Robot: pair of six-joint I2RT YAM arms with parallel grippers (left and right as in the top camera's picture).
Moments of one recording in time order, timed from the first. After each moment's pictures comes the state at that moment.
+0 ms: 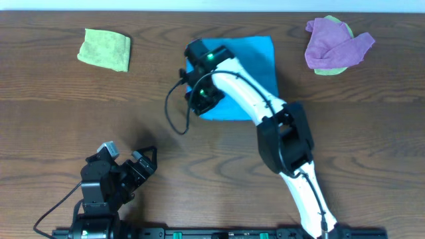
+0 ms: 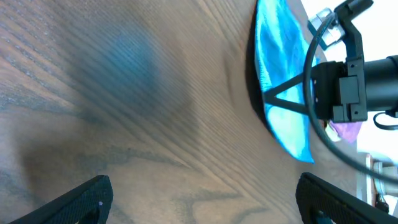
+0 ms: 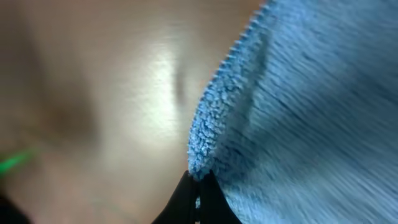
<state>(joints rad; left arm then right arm) 0.02 0.37 0.29 -0.60 0.34 -0.83 0.63 2.42 2.13 -1.24 -0.33 -0.03</state>
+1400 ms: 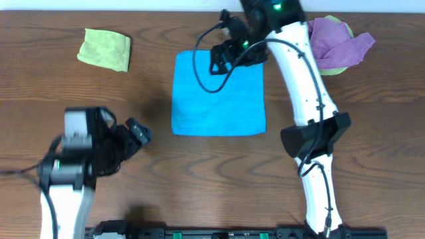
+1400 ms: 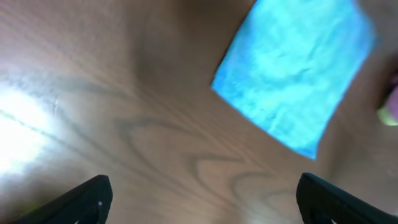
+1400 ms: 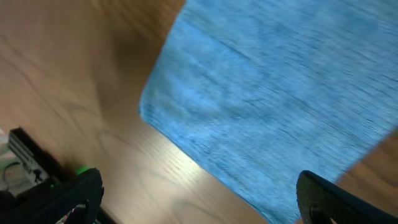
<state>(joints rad) 0.02 1.05 1.00 -1.11 0.28 -0.69 0.36 2.43 2.77 -1.70 -0.41 -0.04</state>
